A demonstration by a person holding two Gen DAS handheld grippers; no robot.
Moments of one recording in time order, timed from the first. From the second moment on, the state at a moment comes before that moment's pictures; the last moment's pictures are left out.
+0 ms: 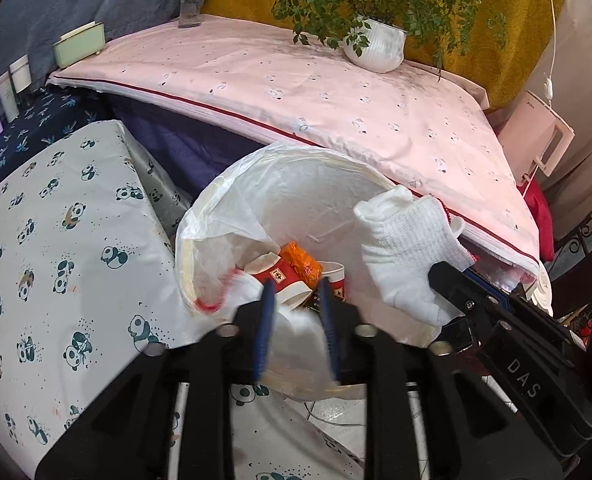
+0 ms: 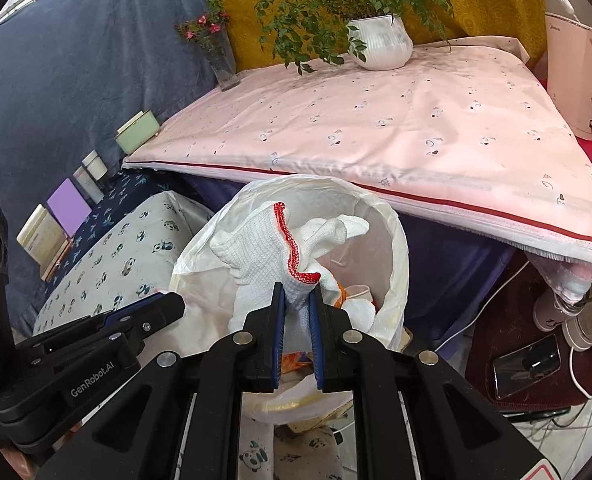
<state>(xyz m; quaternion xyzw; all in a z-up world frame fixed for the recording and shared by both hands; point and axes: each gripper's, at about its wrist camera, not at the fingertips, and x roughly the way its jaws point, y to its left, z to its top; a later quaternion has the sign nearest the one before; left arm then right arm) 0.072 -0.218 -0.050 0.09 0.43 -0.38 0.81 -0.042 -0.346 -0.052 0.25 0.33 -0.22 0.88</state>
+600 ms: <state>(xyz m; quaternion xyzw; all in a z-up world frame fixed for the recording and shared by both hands) 0.089 -0.196 -0.053 0.08 0.43 -0.34 0.83 -0.019 -0.342 -0.052 0.24 0.33 -0.20 0.89</state>
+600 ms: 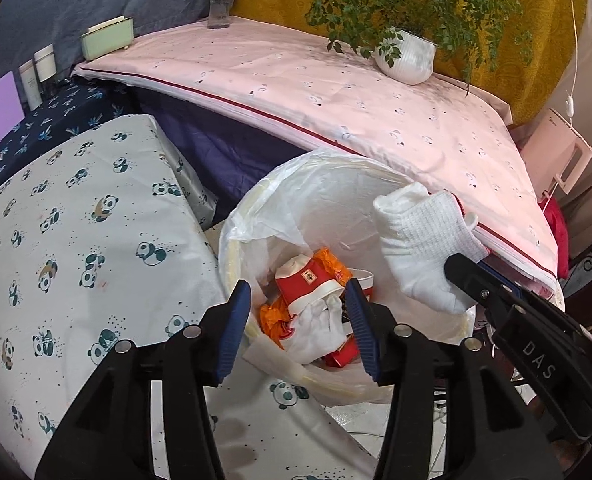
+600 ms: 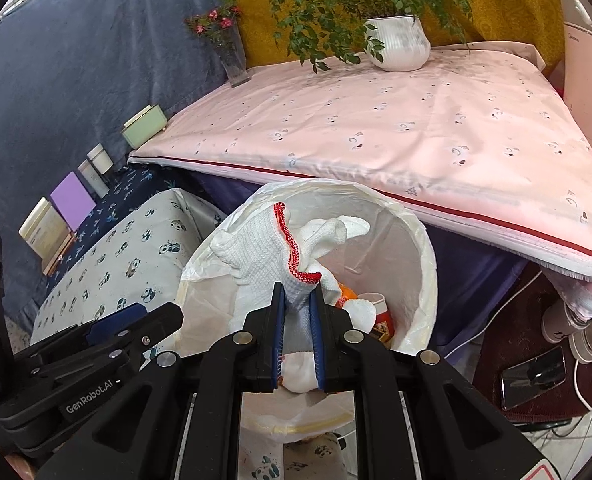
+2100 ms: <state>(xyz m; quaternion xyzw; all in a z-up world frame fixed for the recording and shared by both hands) 0.045 -0.127 -0.042 0.09 0.40 -0.26 0.87 -0.059 -0.284 -0.021 0.16 0.35 -0.22 0.90</state>
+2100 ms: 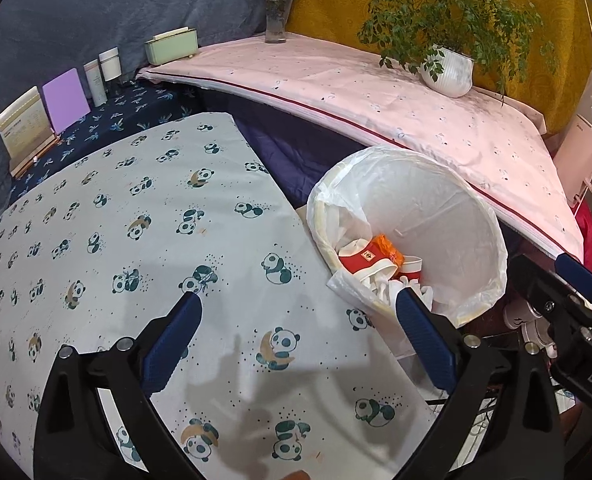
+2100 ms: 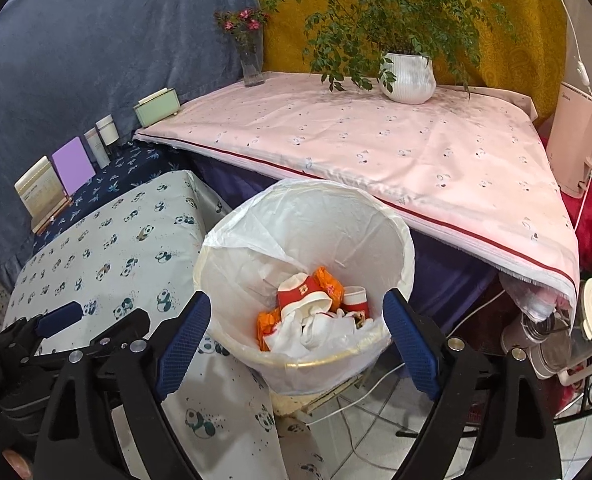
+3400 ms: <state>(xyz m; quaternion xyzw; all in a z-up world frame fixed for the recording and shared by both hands) 0.023 -0.104 -0.046 0.11 0.41 -0.21 0.88 -0.081 -0.263 -0.027 0.11 0.36 -0.24 0.89</state>
